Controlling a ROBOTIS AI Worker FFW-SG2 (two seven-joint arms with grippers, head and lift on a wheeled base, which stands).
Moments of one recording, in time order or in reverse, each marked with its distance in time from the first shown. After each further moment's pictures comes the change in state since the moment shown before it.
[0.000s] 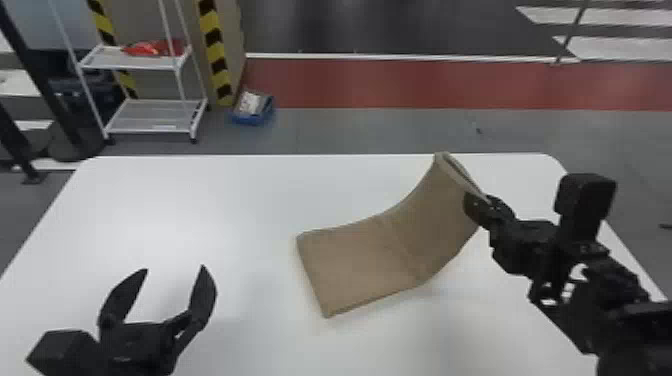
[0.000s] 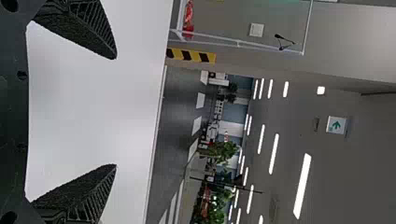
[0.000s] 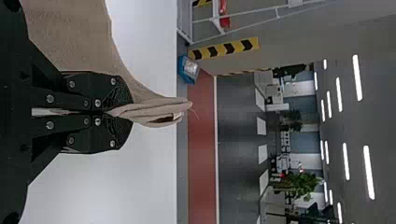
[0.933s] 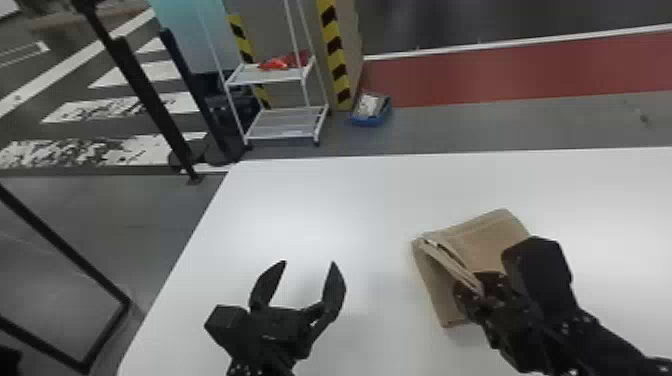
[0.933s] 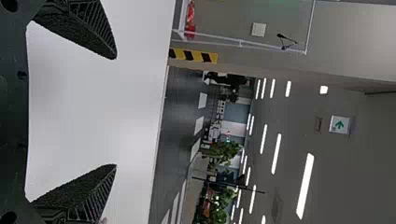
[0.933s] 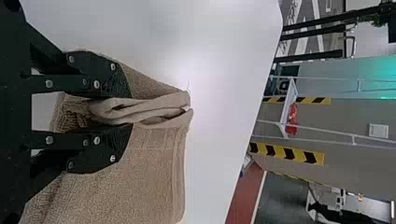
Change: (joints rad) left arm 0.002 0.005 -0.001 0.001 0.000 0.008 0.001; right arm 0.003 0.003 0.514 -0.062 0.265 0.256 0.012
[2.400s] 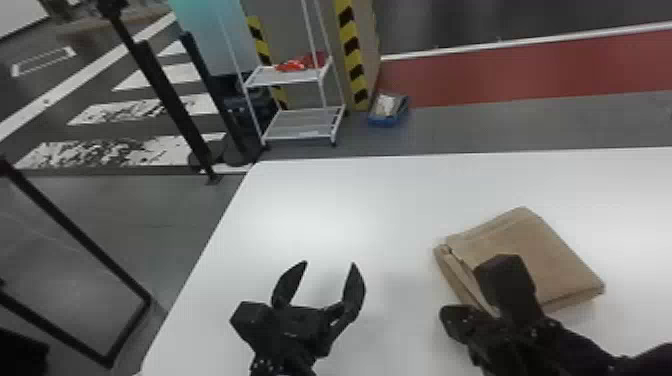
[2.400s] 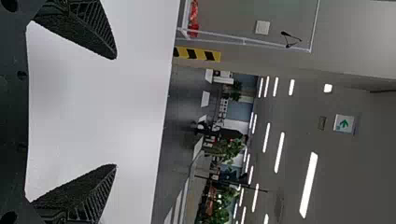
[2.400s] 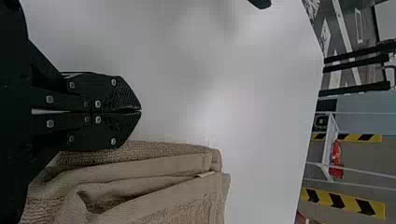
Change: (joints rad) left arm -0.029 0.014 -0.012 0.048 0.006 -0.006 -0.002; right arm -0.092 0.019 0.066 0.183 -0.080 0.080 0.026
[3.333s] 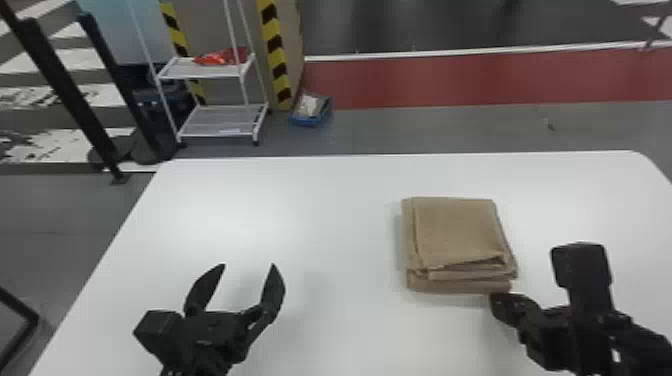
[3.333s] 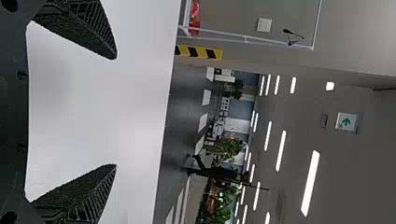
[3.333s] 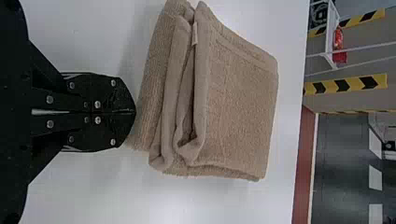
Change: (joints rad) left arm -0.014 0.006 -0.005 0.016 0.002 0.000 0.000; right arm 0.168 -0.008 -0.429 -0.177 0.002 0.054 0.034
